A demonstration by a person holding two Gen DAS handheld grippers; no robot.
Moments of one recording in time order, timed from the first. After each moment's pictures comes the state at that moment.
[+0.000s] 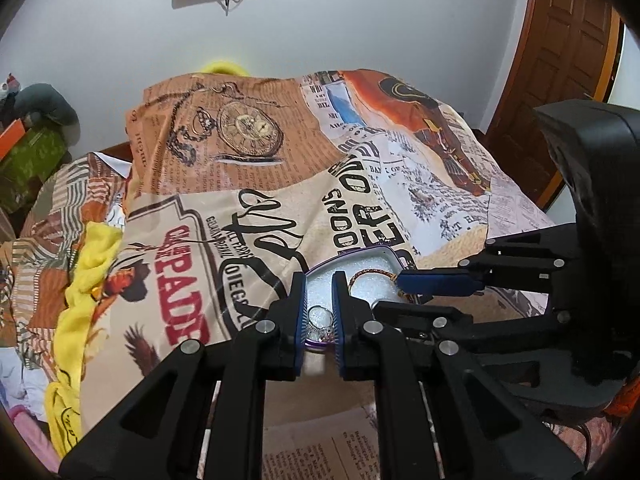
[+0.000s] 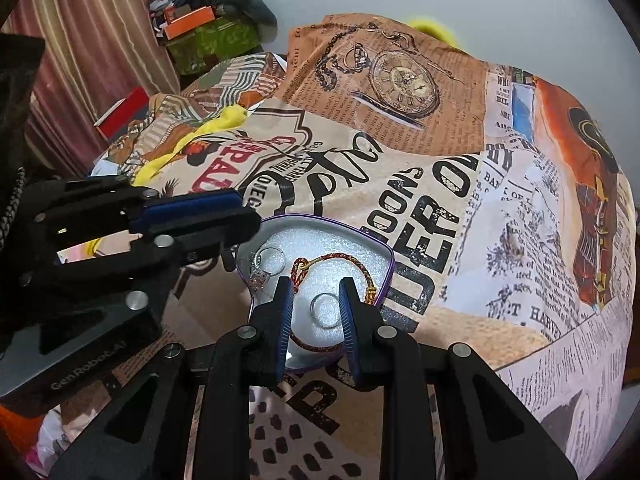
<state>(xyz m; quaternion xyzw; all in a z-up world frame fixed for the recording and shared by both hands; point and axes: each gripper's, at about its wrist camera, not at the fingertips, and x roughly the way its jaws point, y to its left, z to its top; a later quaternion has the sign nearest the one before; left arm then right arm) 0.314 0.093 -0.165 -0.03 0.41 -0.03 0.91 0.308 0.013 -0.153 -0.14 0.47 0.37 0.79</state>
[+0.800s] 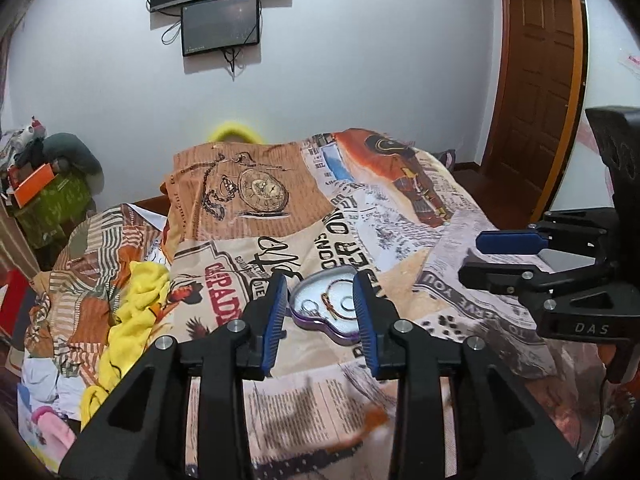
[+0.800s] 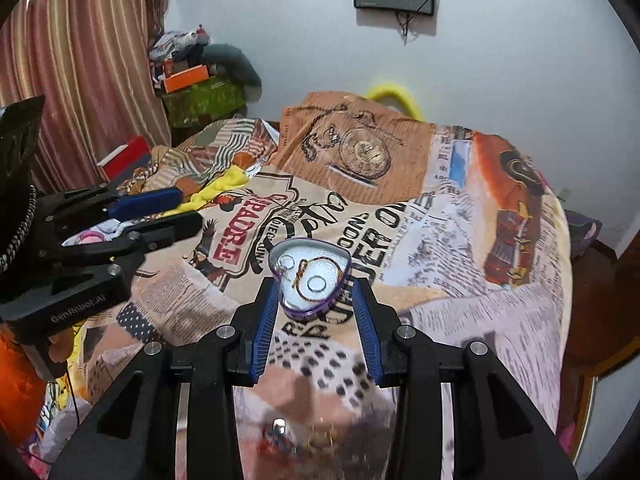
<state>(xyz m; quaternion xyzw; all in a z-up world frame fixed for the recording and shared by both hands) 0.203 0.069 -0.077 0.01 0.32 -0.02 0.95 0.221 -0.055 -0.058 -0.12 0.37 0.33 0.86</state>
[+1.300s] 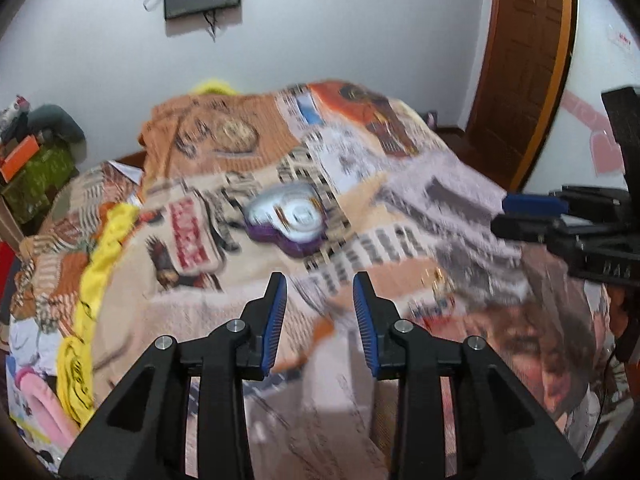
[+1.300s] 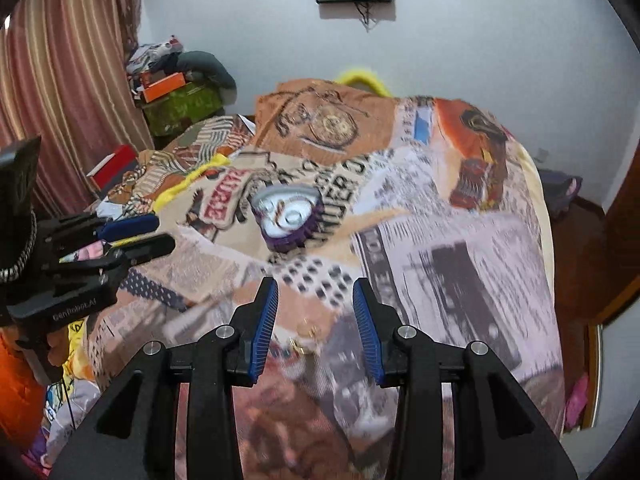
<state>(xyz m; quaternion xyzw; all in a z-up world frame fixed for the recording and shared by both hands) 0.160 0.027 -0.139 0.00 0.39 -0.05 0.92 0.179 -0.117 -0.086 -0.08 0.40 0.29 0.86</state>
